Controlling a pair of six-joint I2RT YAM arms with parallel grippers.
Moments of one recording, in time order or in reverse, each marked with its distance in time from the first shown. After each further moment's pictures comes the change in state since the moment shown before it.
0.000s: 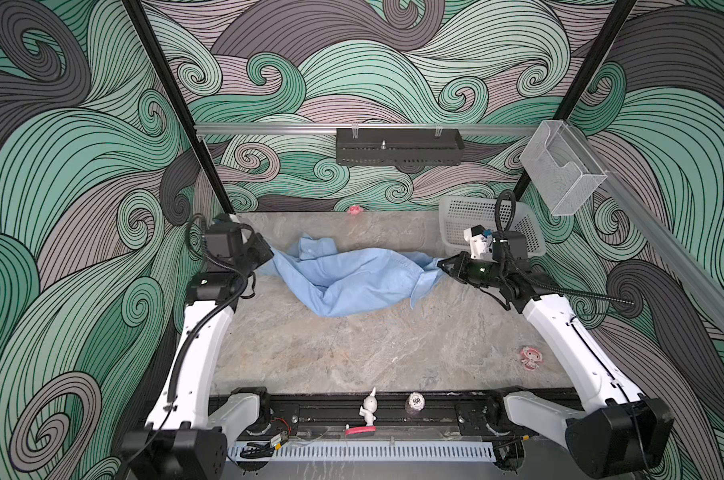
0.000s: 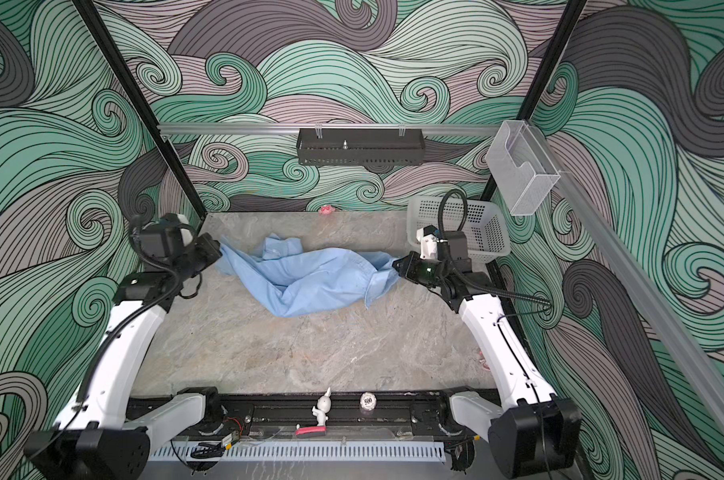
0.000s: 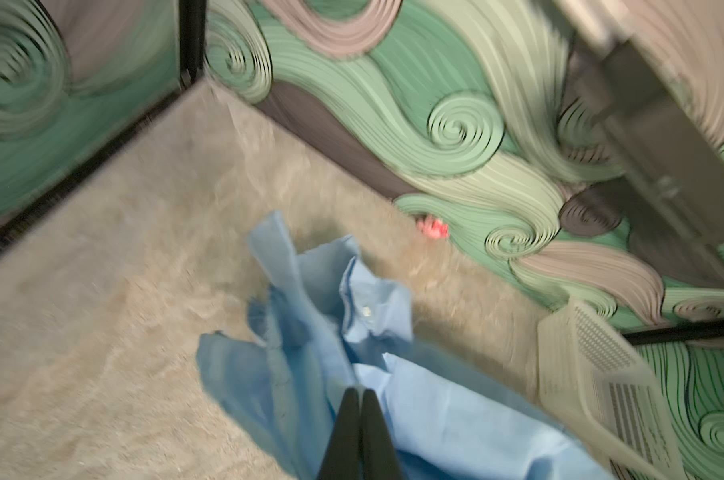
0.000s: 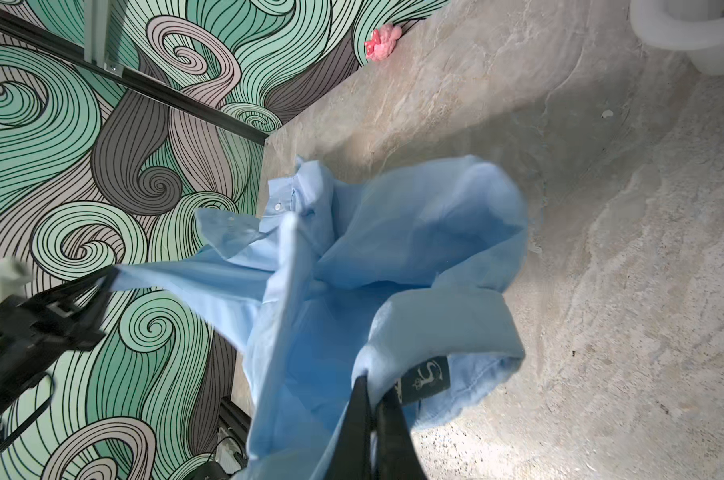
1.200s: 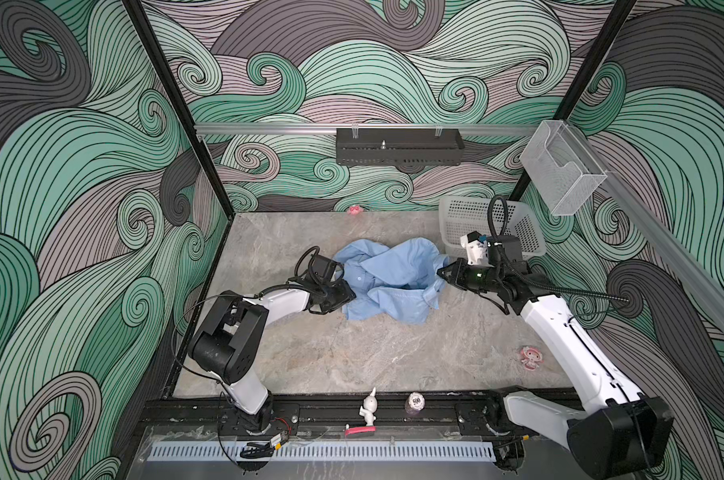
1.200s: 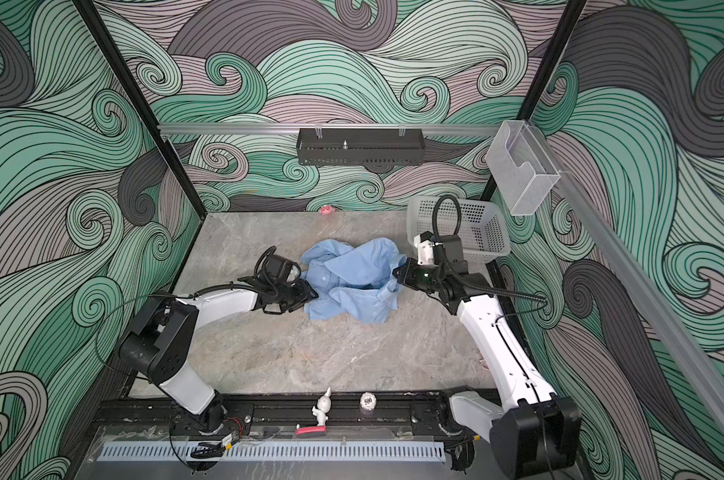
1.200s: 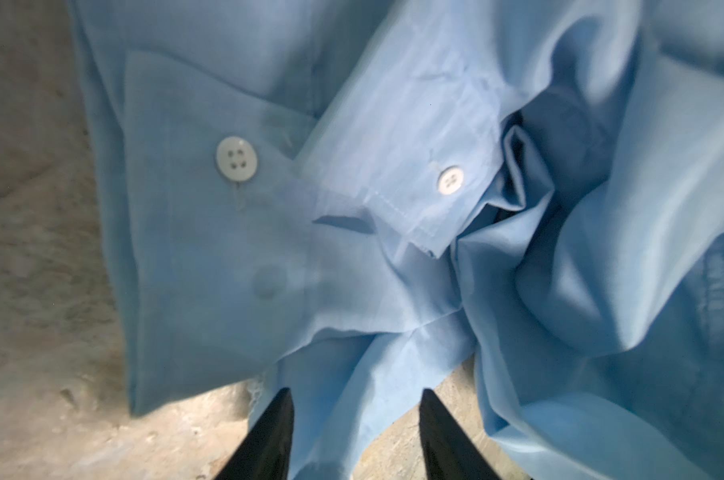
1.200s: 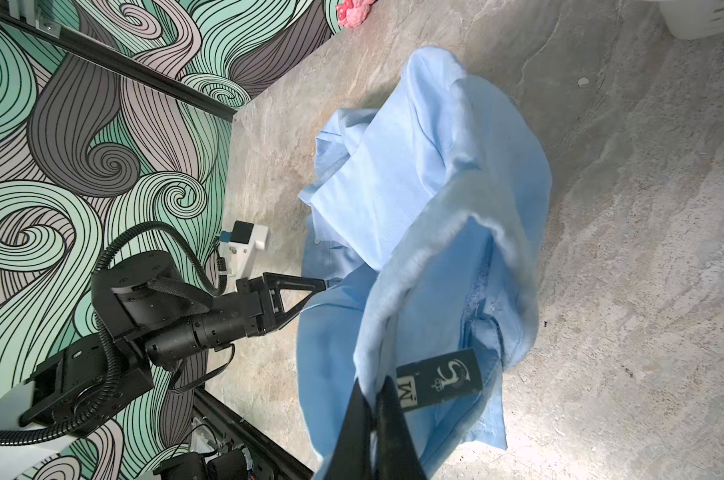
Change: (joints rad) left arm -0.512 0.616 -0.273 0.414 0.259 -0.297; right arm 0.035 -0.014 -0.016 -0.089 0.053 -0.048
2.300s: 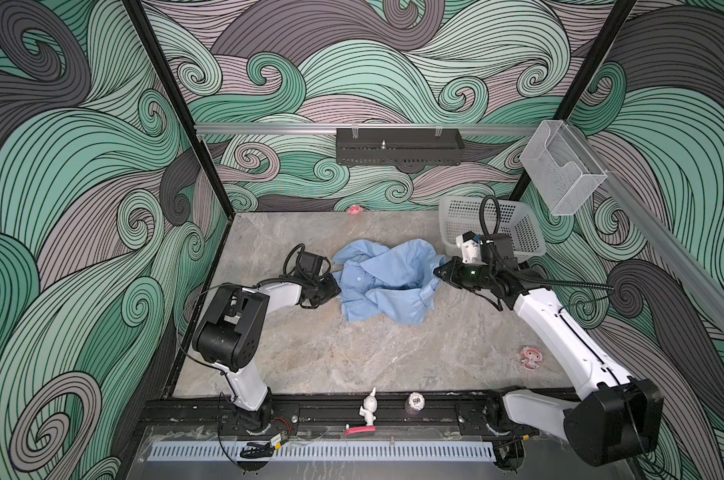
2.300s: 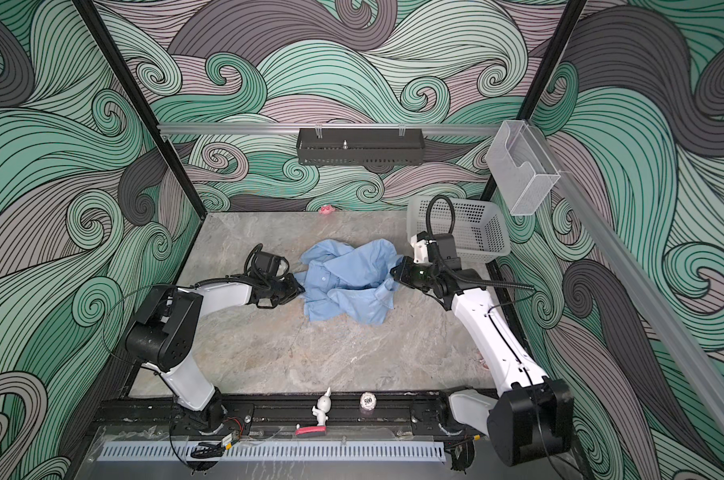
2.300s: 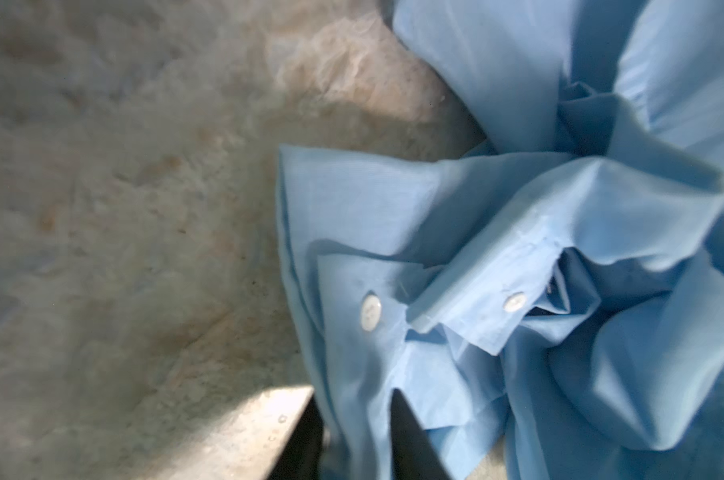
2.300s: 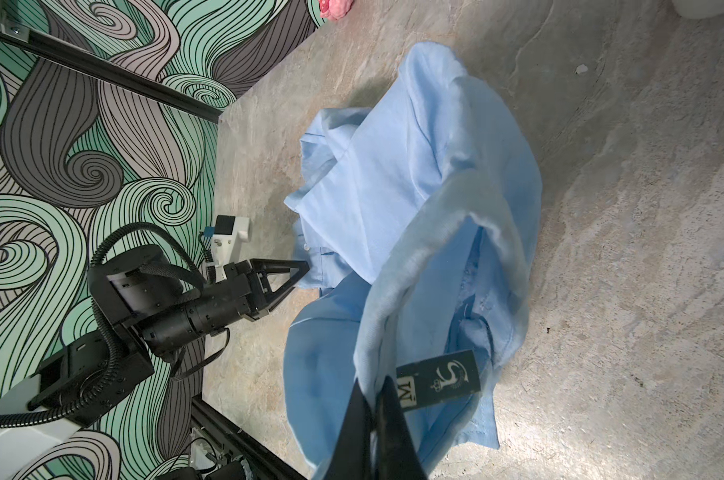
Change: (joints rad) left arm 0.137 0.064 0.008 0.067 0.003 0.053; right arm 0.016 0.057 0.002 0.038 0.020 0.032
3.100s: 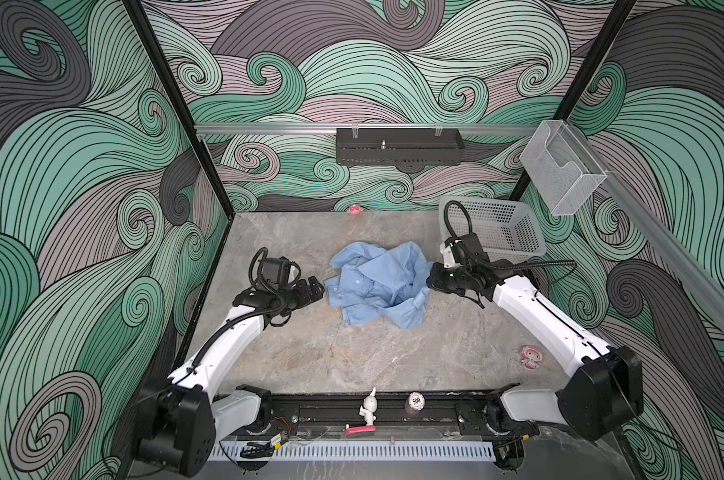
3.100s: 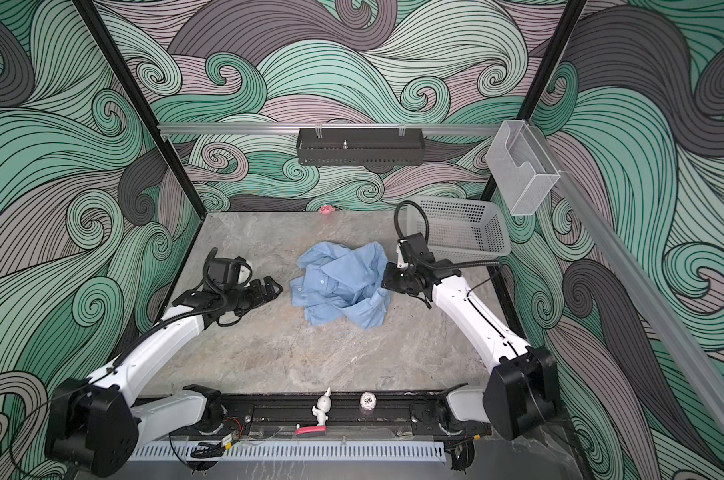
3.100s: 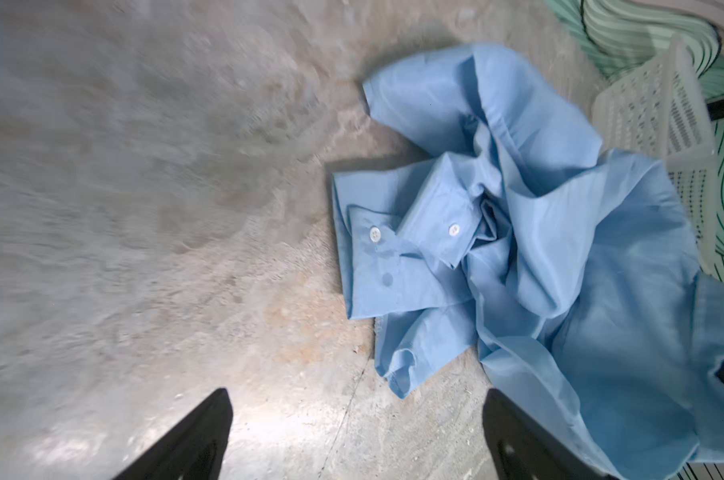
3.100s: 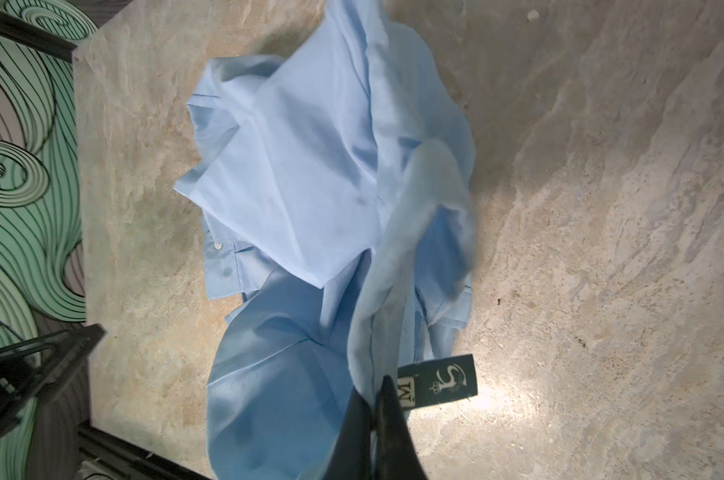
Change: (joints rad) left arm 0.076 -0.513 -0.146 -0.323 -0.042 0.145; right arm 0.132 0.119 0.032 -0.099 0.222 0.004
